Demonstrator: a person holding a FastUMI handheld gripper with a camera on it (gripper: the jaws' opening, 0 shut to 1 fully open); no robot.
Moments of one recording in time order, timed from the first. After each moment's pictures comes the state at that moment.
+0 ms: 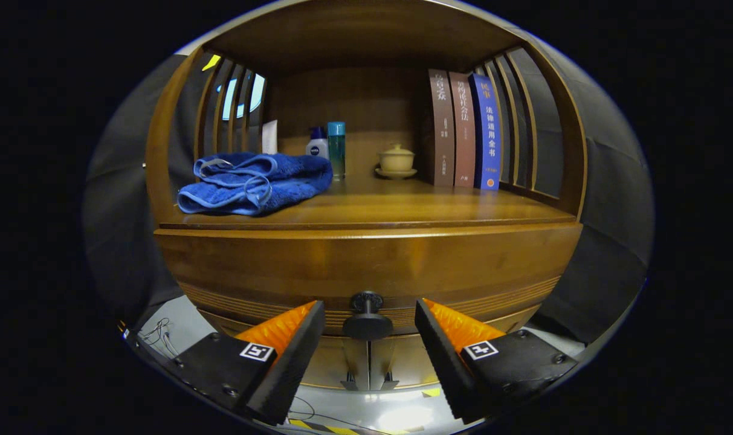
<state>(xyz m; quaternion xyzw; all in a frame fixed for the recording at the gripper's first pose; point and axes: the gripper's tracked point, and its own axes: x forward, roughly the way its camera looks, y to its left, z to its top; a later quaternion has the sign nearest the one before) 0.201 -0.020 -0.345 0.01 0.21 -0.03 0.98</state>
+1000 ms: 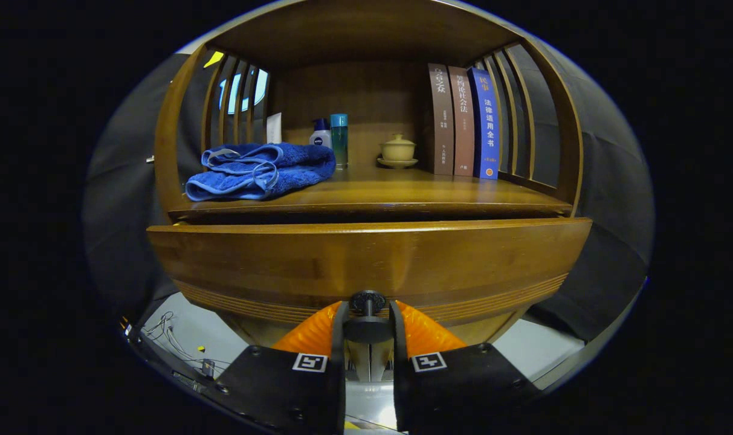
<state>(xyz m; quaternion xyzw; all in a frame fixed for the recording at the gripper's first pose) 0.168 -0.020 -0.346 0.01 0.23 -0.02 0.97</state>
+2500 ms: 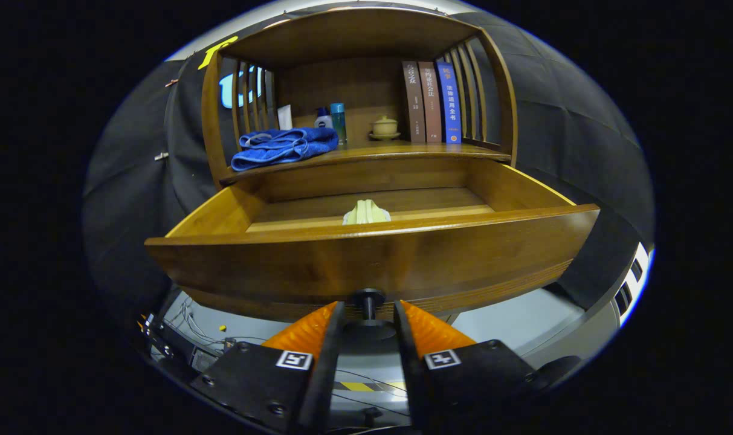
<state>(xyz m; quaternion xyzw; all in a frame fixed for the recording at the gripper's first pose) 0.018 -0.013 -0.333 0.05 0.28 -0.02 0.96</state>
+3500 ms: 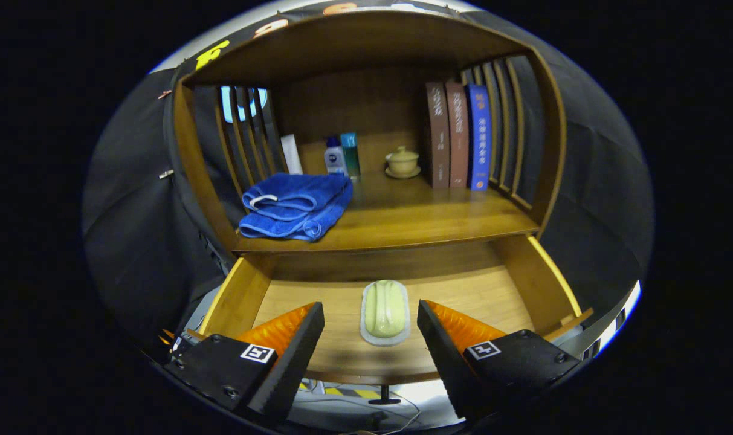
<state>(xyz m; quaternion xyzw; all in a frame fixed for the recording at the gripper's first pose) 0.130 0.001 -0.240 0.05 0.34 0.01 0.94</state>
